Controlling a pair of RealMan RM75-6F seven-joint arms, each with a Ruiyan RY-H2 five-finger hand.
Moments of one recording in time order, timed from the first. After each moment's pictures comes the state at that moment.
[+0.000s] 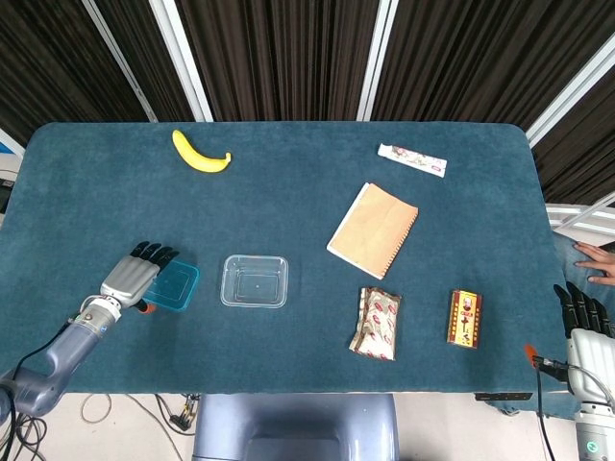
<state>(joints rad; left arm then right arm) -0.61 -1.38 -0.02 -1.25 1.36 0.77 0.10 -0.01 -1.15 0.11 -1.73 -1.37 1.52 -0.06</state>
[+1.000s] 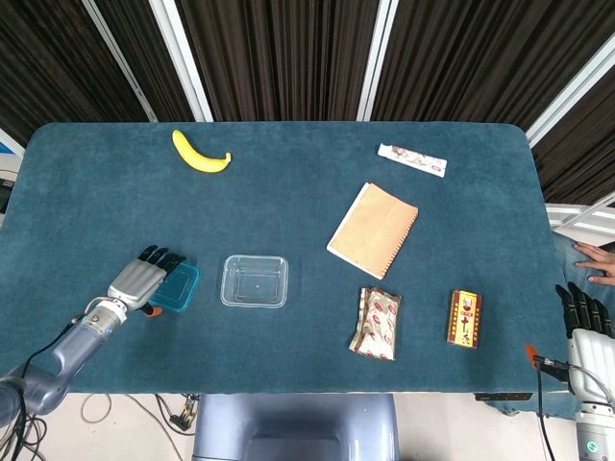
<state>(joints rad) -0.63 -1.44 0.03 -1.15 1.42 0.77 0.04 -0.01 -1.15 0.11 -1.73 -1.36 1.52 -0.06</state>
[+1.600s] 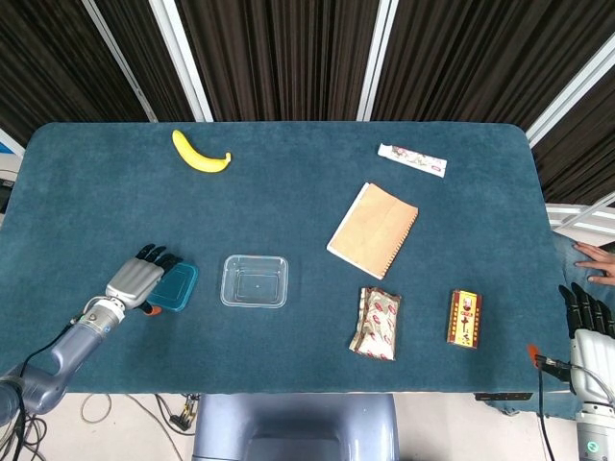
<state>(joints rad) -0.63 -1.42 0.02 -1.16 1.41 0.79 0.01 -0.01 -1.15 0.12 -1.74 -1.34 1.52 -0.07</state>
